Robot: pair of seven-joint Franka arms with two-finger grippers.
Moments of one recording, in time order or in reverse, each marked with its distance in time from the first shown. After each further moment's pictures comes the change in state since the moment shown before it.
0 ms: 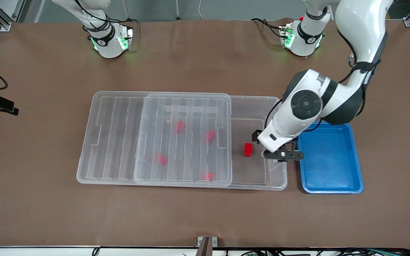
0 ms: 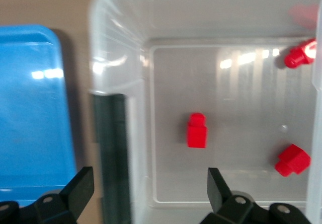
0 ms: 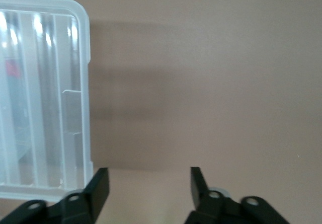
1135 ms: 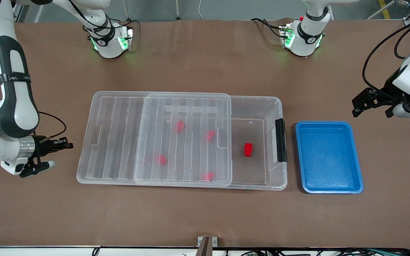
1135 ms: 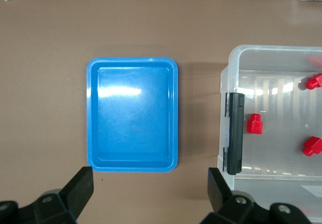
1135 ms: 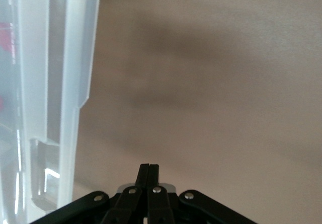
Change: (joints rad) left arm 0.004 -0.429 0.388 -0.060 -0.239 -0.184 0.390; right arm 0.030 0.284 0.007 -0.082 0.218 0.187 -0.237
